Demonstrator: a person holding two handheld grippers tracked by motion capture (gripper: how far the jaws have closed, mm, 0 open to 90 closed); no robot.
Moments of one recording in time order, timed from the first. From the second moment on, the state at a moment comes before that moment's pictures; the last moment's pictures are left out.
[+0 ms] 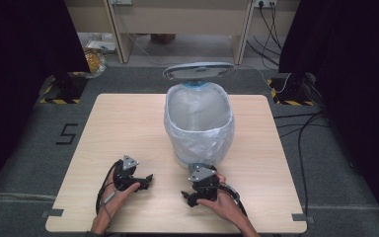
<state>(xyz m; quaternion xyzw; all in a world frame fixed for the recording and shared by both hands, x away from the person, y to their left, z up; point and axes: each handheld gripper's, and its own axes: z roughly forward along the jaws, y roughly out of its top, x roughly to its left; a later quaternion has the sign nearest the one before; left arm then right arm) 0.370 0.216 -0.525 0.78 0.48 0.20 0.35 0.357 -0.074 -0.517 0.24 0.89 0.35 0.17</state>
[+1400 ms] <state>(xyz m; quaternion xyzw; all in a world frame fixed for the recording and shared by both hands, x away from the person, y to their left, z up) 0.370 0.216 -0.524 0.78 0.48 0.19 0.35 0.342 -0.122 -0.485 0.31 0.82 0.45 0.15</state>
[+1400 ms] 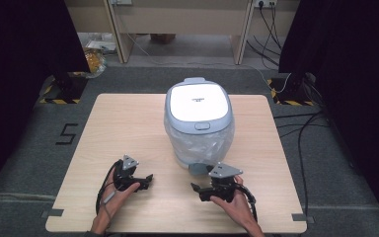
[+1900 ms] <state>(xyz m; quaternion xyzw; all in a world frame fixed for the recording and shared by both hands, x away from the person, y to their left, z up) 0.370 0.216 -0.524 0.78 0.48 0.19 0.35 0.325 -0.201 -0.496 0.41 0.79 0.41 0.19</state>
